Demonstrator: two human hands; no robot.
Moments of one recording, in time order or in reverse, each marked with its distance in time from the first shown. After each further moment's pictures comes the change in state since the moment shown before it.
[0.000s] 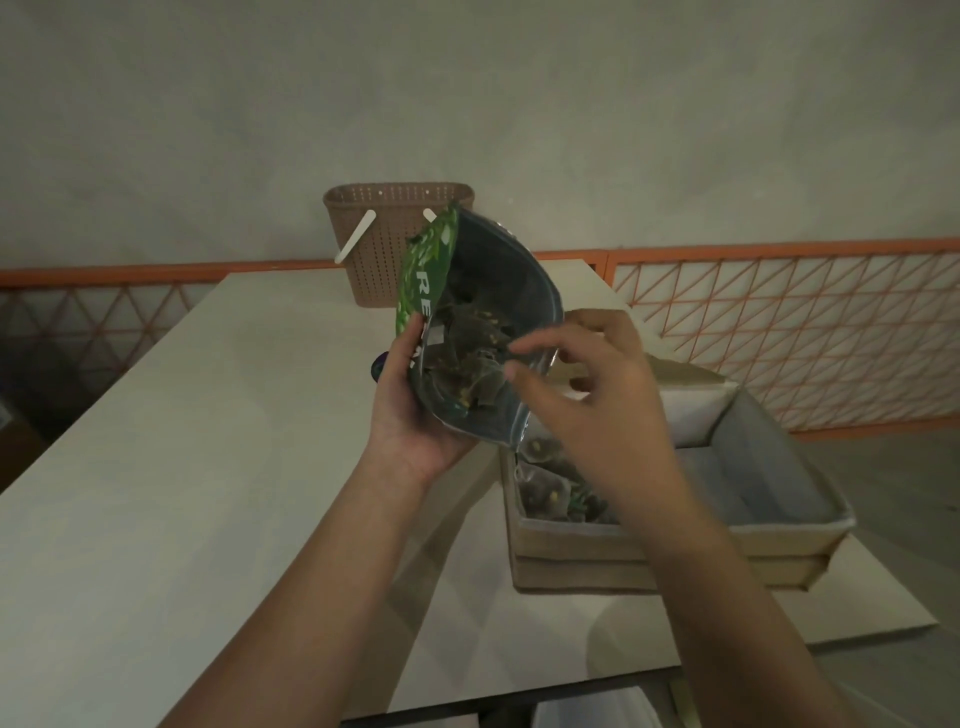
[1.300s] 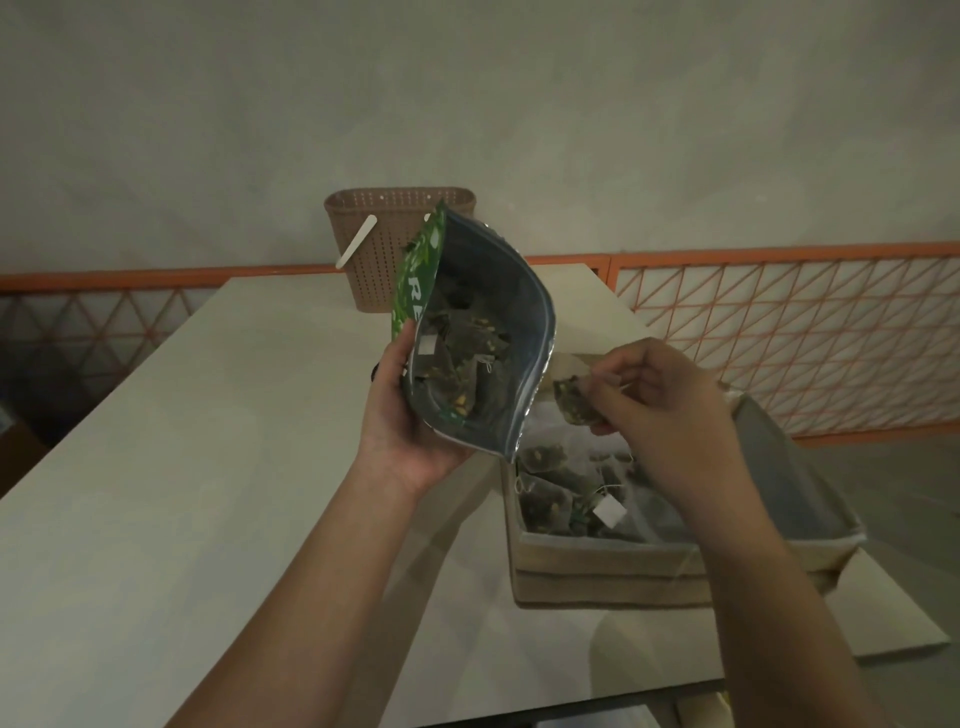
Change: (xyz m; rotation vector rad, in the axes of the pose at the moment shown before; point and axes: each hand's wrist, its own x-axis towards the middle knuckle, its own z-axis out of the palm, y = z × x) left_hand -0.005 0.002 0.000 0.047 0.005 0.008; right_hand 0.005 0.023 -0.030 0.209 0.002 0.240
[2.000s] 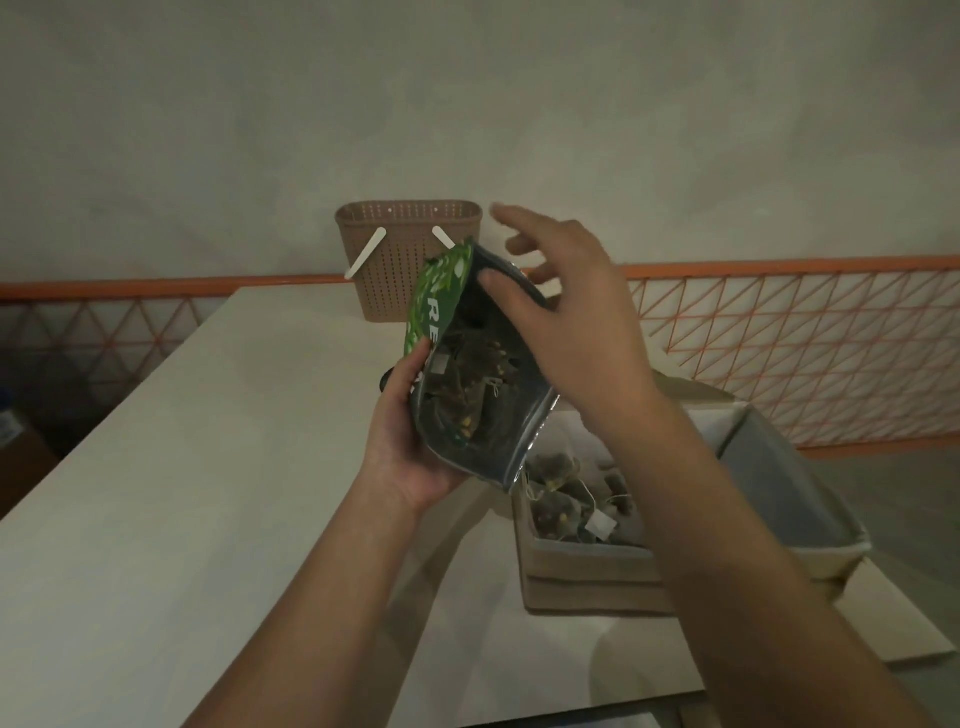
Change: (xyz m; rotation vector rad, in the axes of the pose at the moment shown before) left_hand -0.013 0.001 0.004 0.017 0.051 -0.002; right_hand 0.046 -0.060 0.055 -0.219 0.039 -0.500
